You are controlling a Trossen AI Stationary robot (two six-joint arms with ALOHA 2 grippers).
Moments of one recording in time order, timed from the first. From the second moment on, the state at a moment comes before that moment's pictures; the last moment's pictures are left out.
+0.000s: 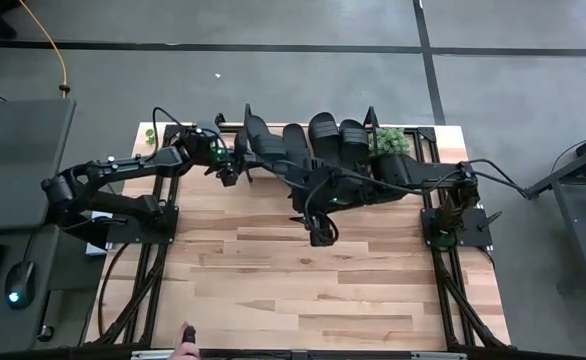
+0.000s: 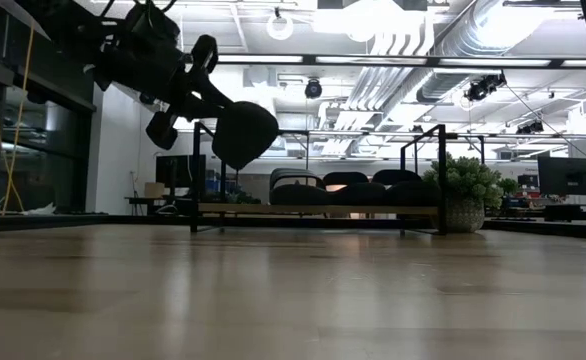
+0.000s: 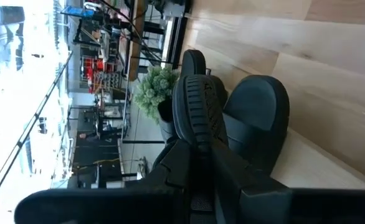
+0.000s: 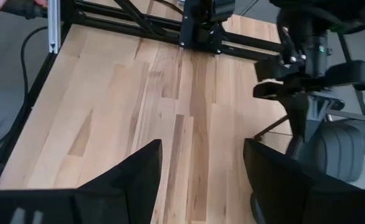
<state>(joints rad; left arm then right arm) 0.72 1.19 0.59 0.19 0.50 1.62 0.21 1.89 2.32 -1.18 0.19 -0.06</state>
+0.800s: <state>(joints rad) 0.75 1.29 0.60 0.24 0.54 1.60 0.21 1.88 2.27 -1.13 0.16 -0.07</state>
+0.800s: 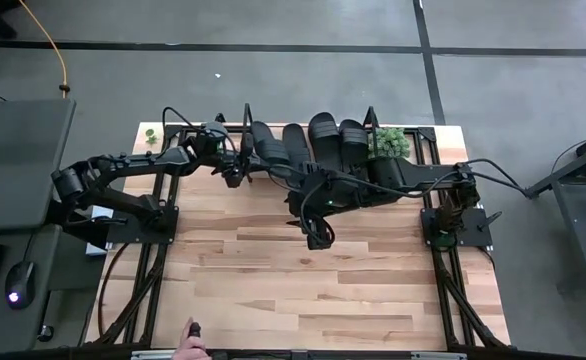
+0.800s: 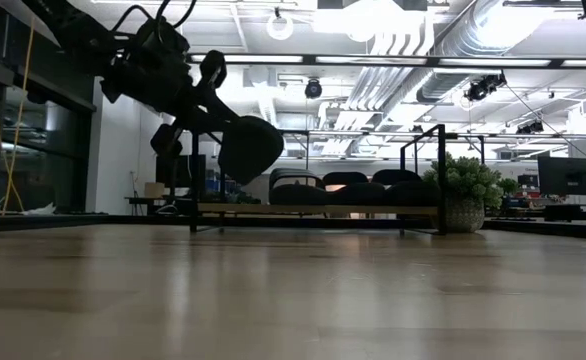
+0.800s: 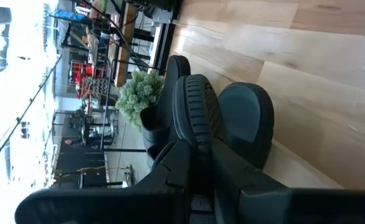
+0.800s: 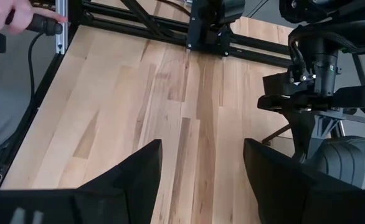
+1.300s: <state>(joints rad) 0.75 1.29 0.60 0.24 0.44 1.48 0.21 1.88 2.27 -1.13 0.16 -0.06</state>
